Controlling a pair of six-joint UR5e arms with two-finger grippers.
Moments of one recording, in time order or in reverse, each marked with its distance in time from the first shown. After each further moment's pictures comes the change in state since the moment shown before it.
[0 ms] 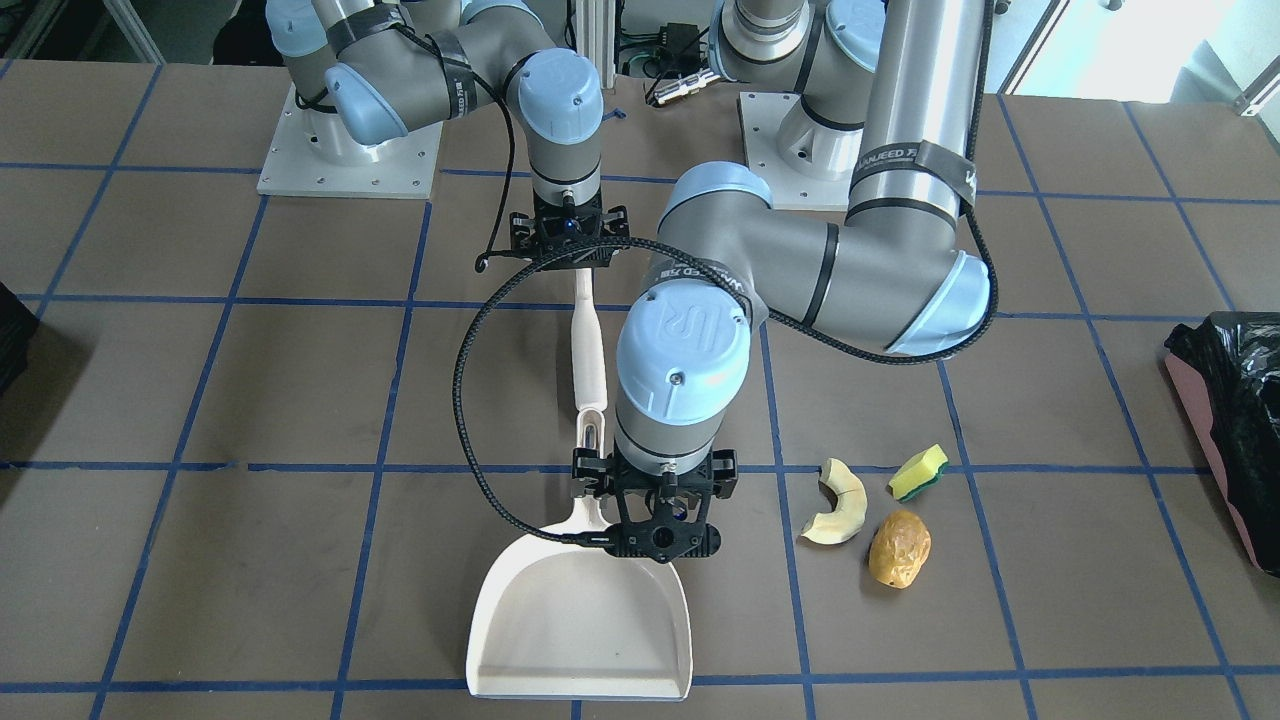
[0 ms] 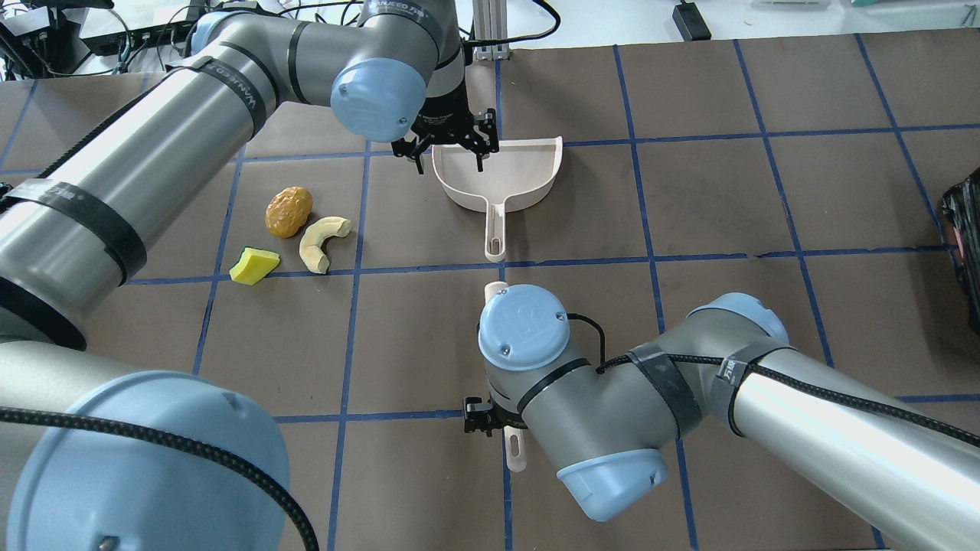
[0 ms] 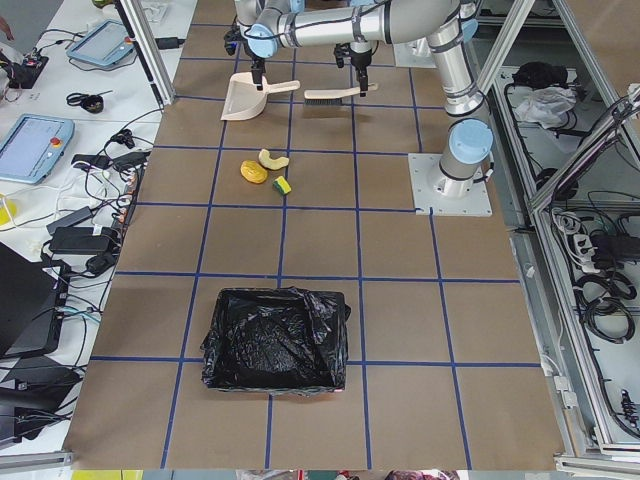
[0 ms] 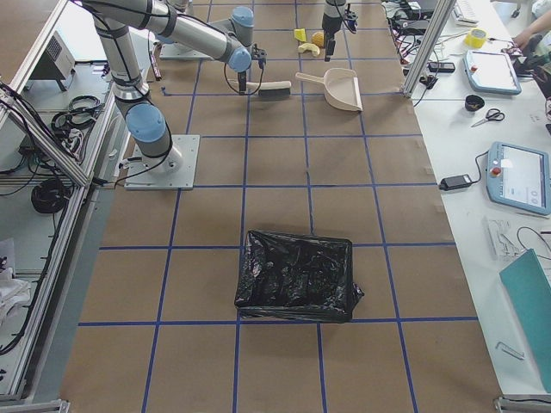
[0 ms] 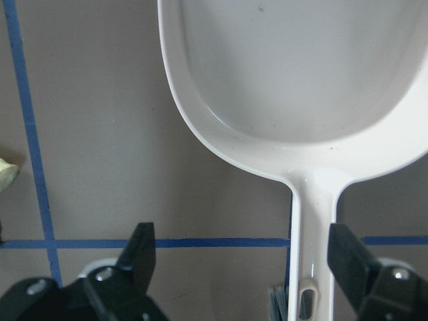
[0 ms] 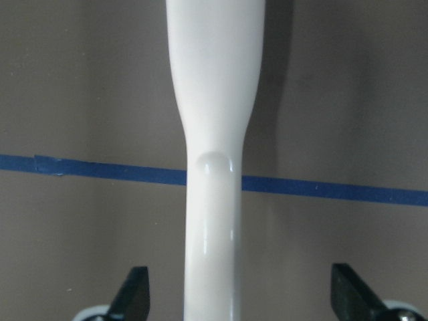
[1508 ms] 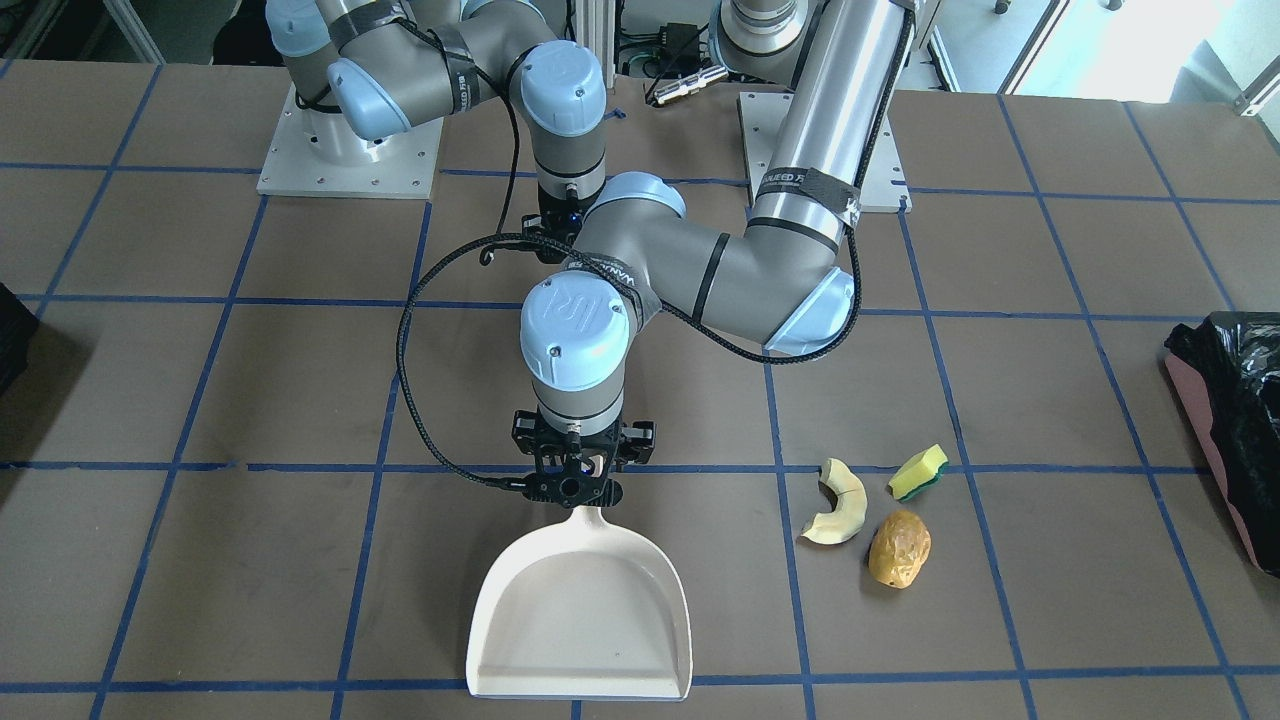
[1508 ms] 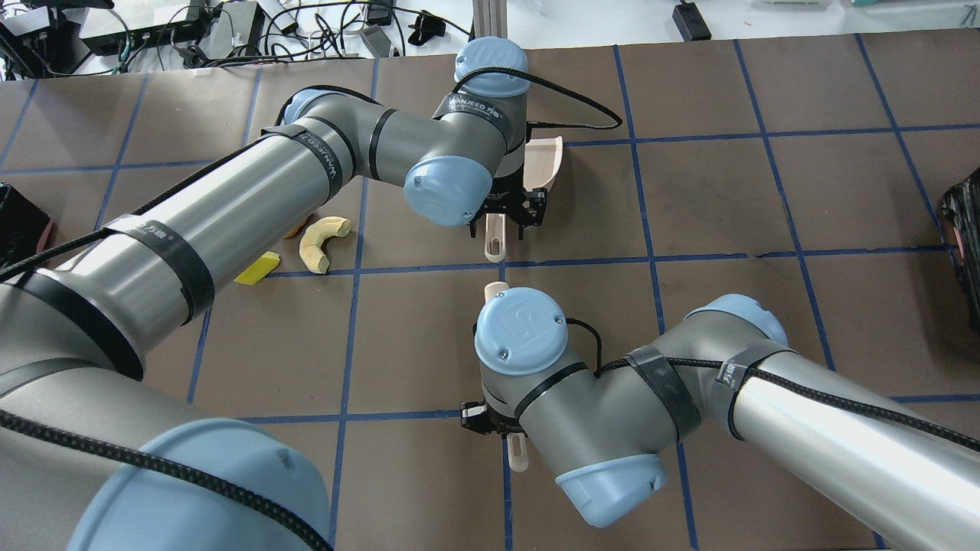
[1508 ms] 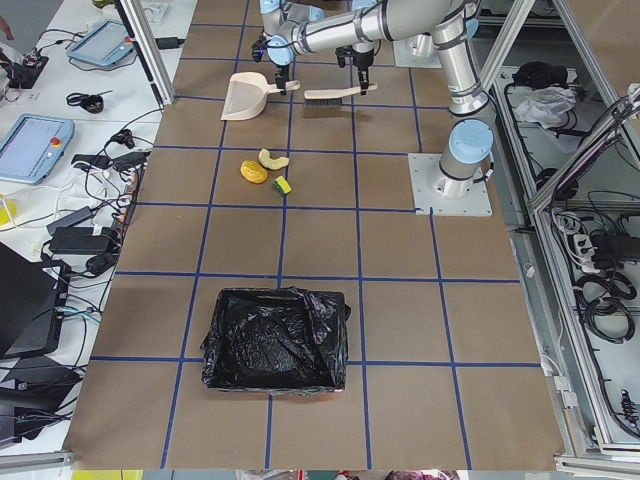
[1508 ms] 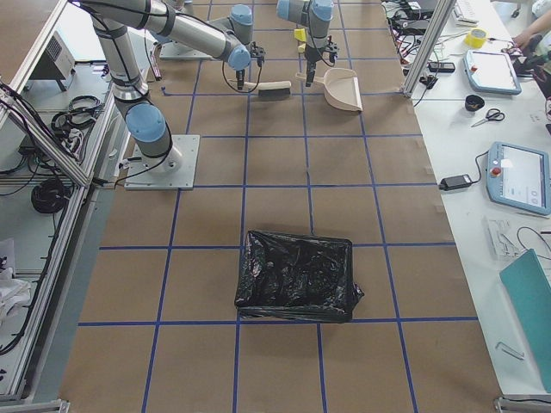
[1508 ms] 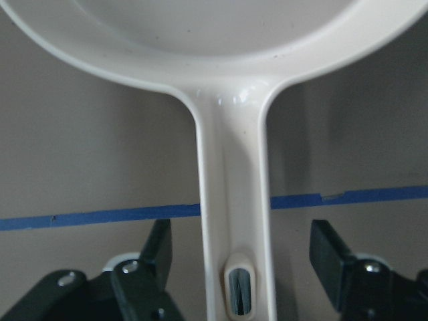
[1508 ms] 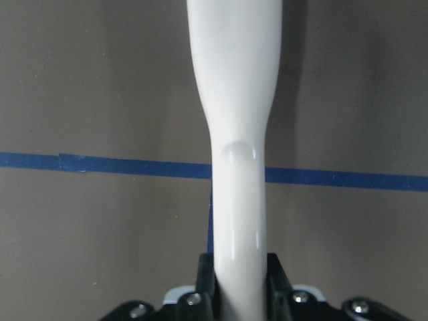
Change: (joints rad) left arm -0.102 -0.002 -0.157 0.128 0.008 -0.018; right arm 0.007 -0.011 -0.002 -0.004 0.026 0.047
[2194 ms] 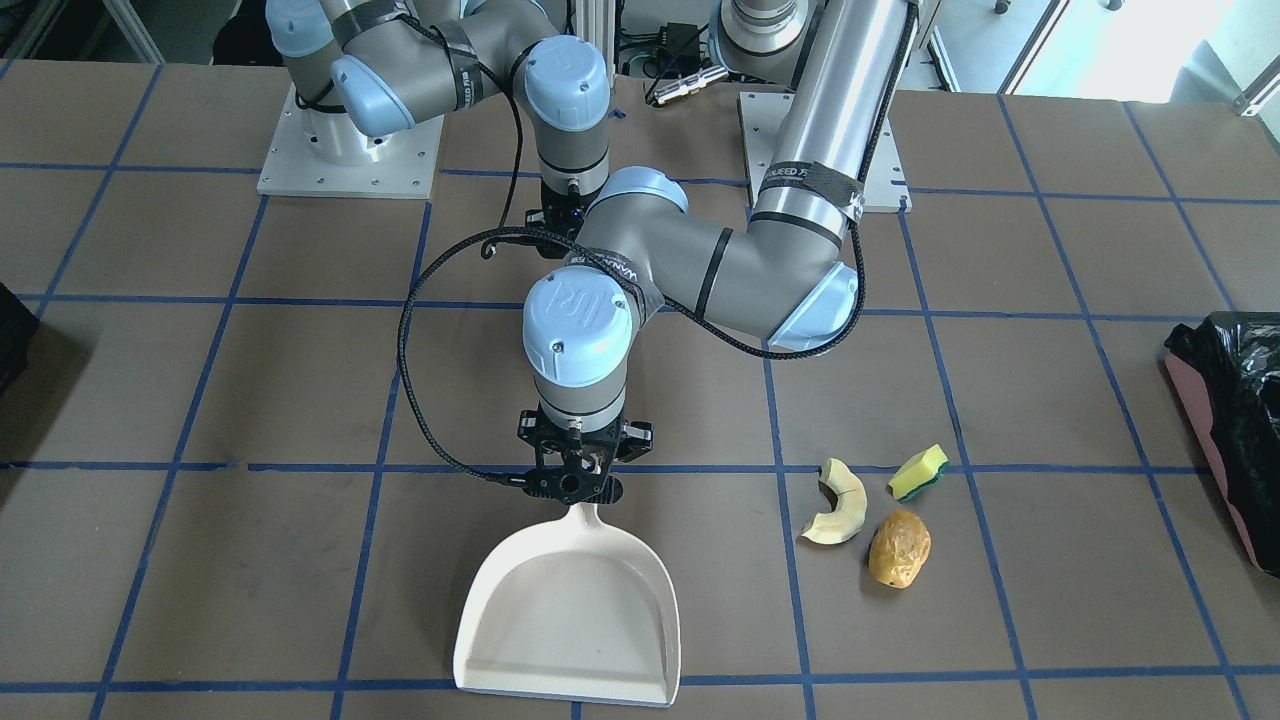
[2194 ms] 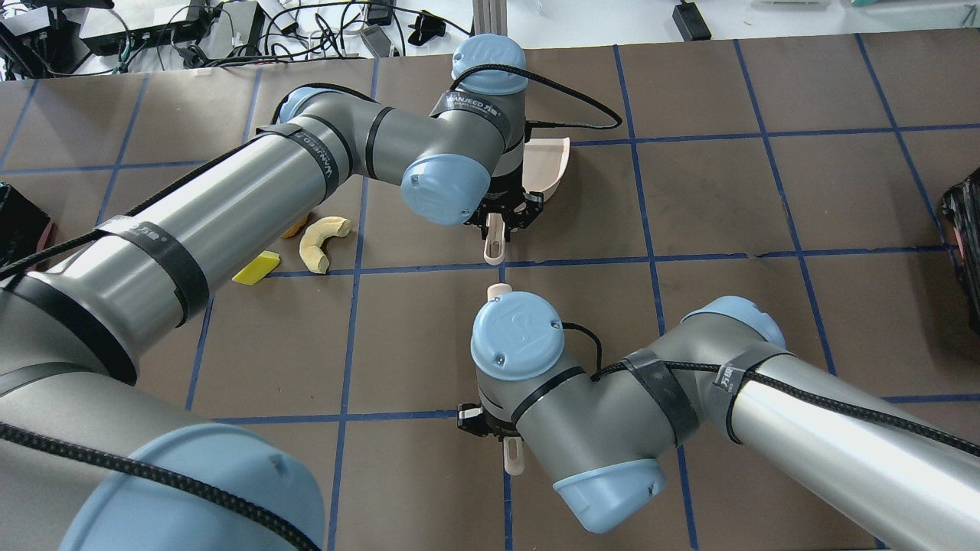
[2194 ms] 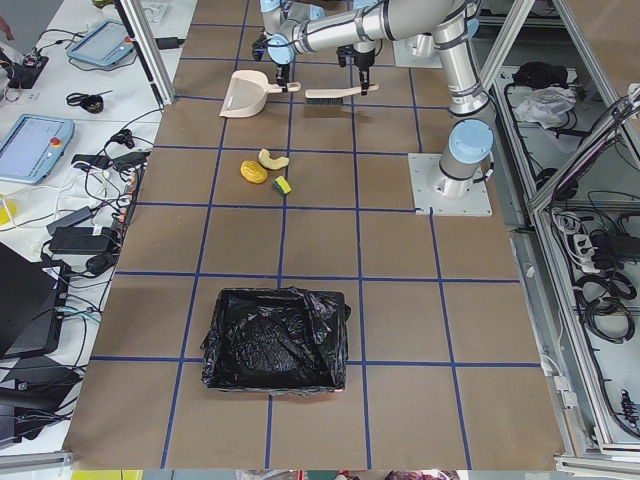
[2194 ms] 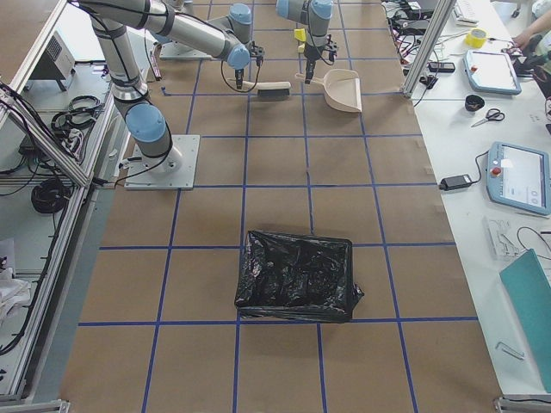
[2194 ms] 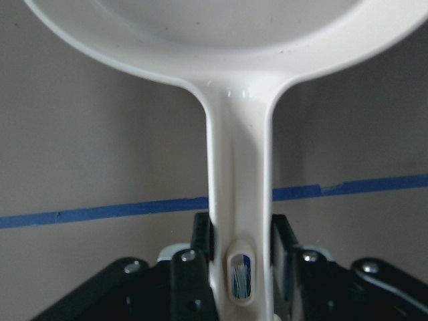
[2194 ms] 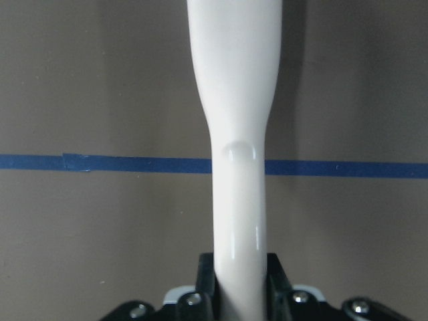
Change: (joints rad) left arm 0.002 0.007 -0.002 -0.006 -0.003 0.015; right arm 0.014 -0.003 -0.001 0.001 0.000 0.053
